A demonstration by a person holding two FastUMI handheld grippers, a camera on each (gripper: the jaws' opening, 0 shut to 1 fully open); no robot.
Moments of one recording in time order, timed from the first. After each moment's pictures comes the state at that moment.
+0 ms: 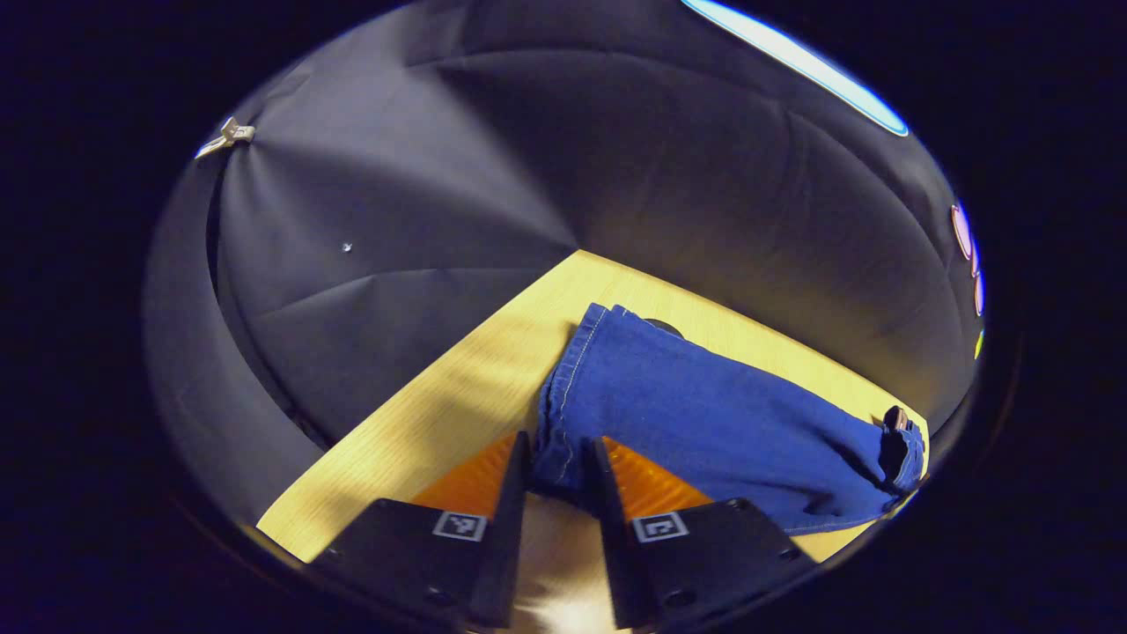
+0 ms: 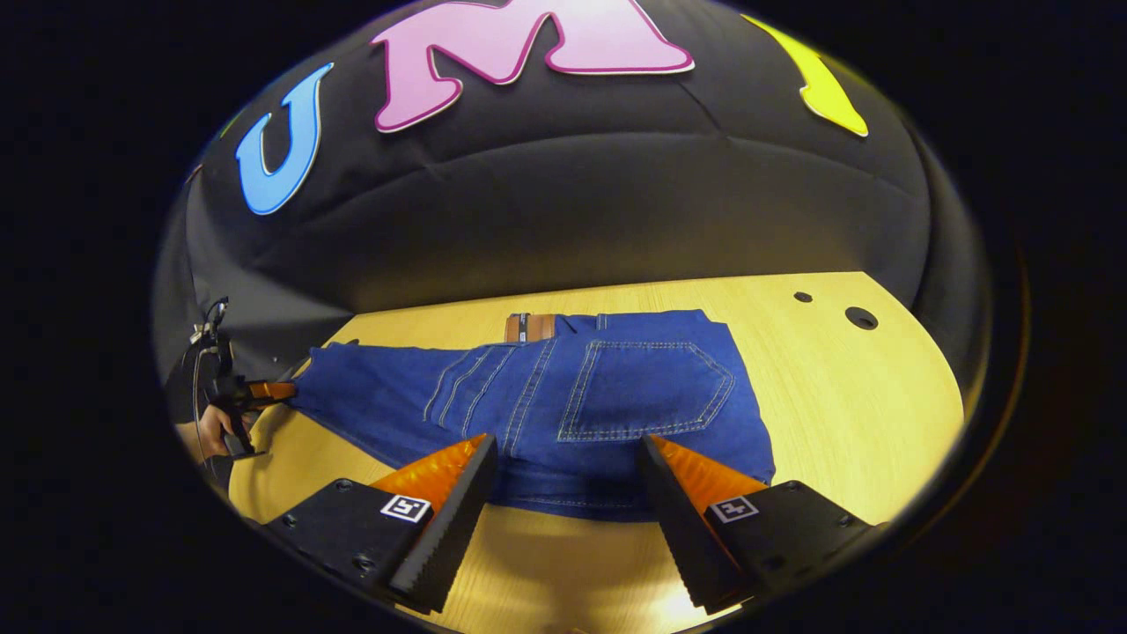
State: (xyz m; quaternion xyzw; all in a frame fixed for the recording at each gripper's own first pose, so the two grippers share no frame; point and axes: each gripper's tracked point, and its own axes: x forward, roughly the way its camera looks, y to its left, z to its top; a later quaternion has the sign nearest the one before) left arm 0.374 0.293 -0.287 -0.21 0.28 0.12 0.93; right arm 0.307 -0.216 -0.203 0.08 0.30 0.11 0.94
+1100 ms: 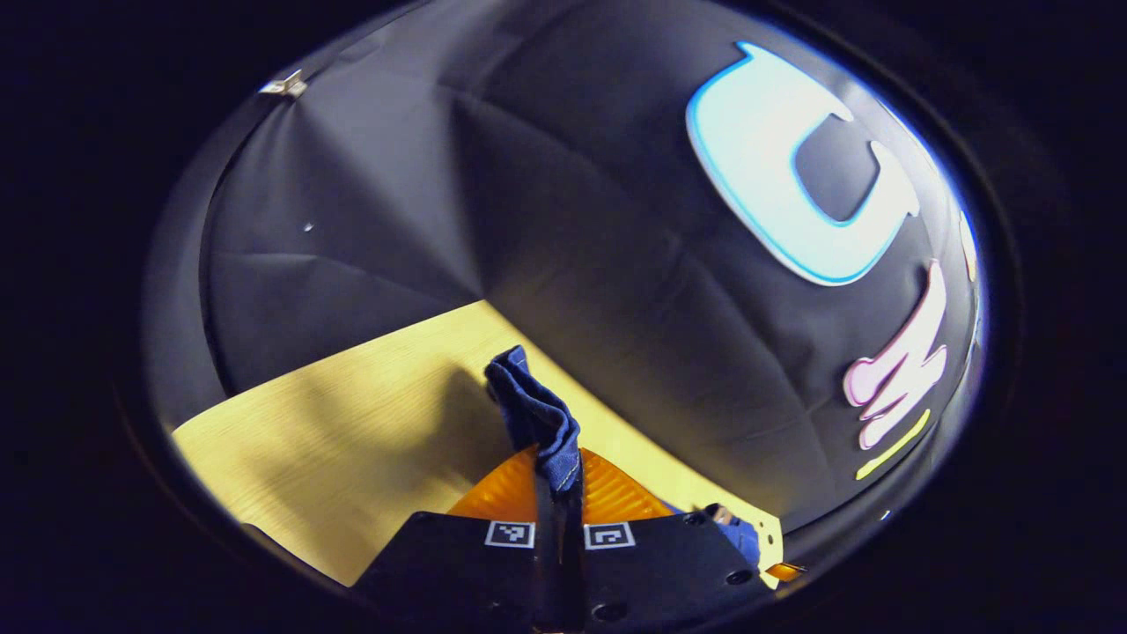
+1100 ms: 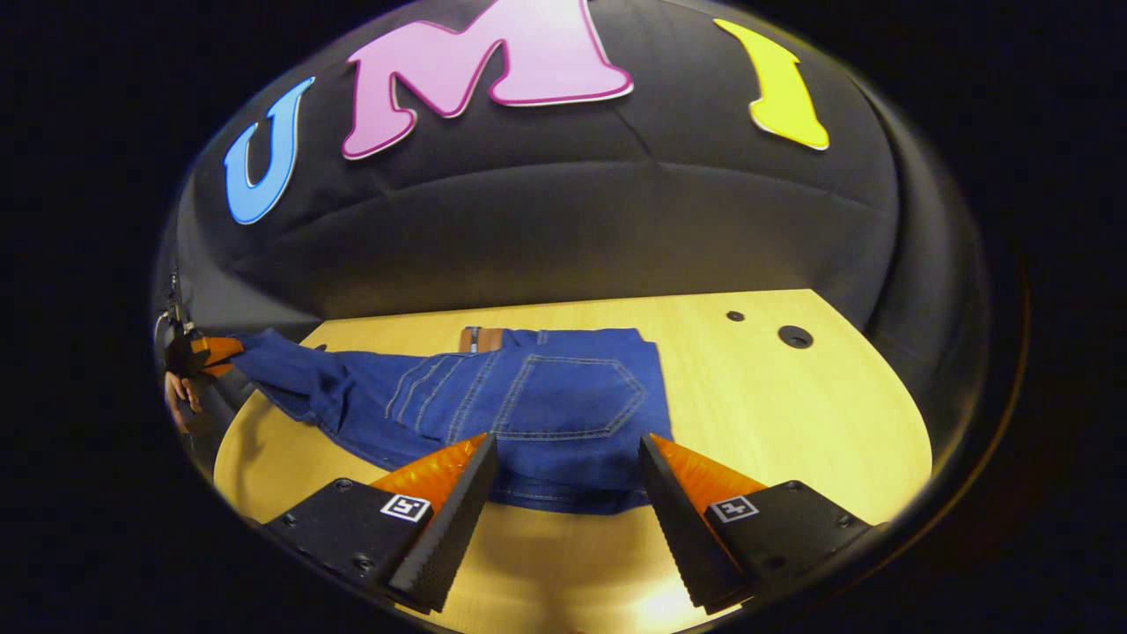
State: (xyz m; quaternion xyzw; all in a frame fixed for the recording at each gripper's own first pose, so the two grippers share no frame) left arm 0.357 0.303 -0.148 -0.38 0.13 0.03 0.92; right arm 0.297 -0.315 -0.168 0.07 0.28 0.04 0.96
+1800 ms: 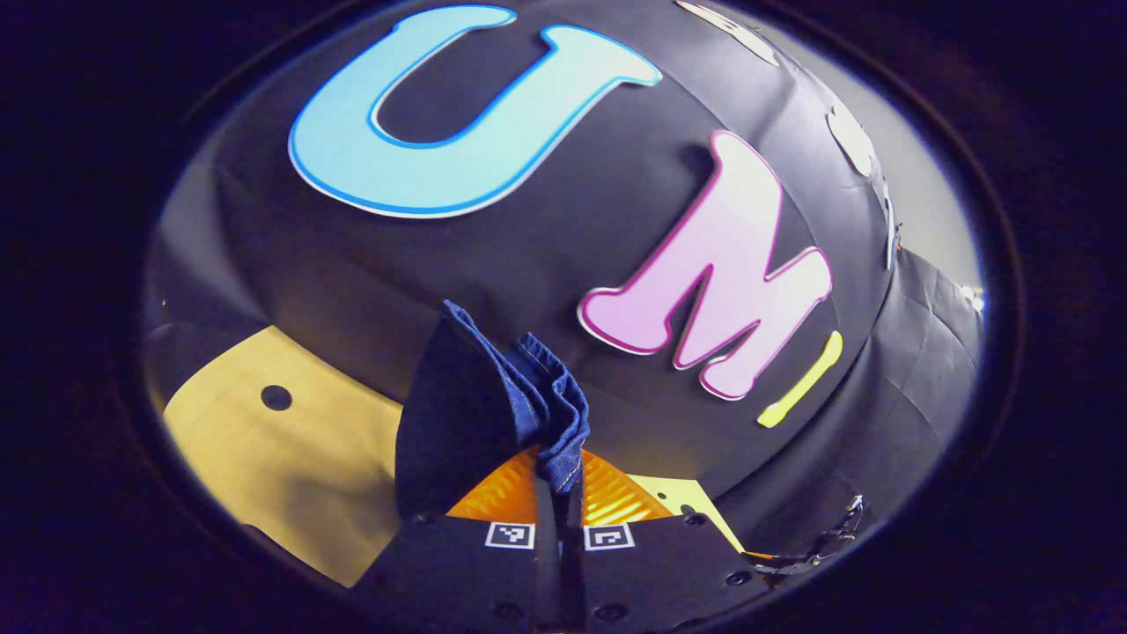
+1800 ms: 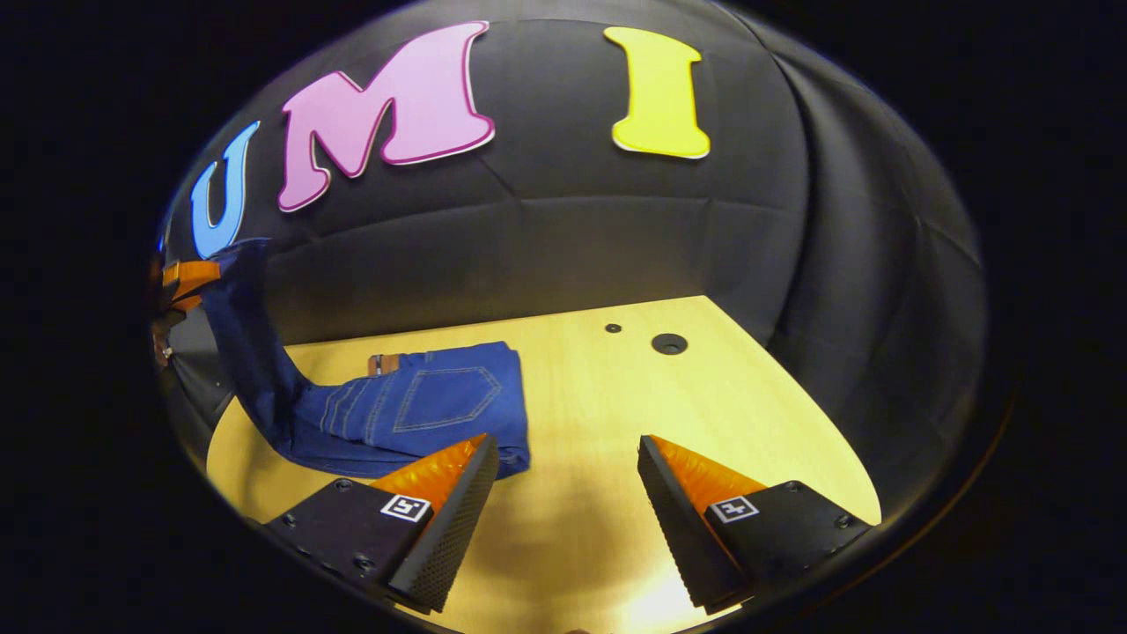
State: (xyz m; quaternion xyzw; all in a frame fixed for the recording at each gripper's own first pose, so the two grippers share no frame) left arm 0.339 0.106 -0.012 -0.26 0.11 -0.17 0.94; right arm 0.254 -0.445 -0.141 0.07 0.25 -0.05 0.96
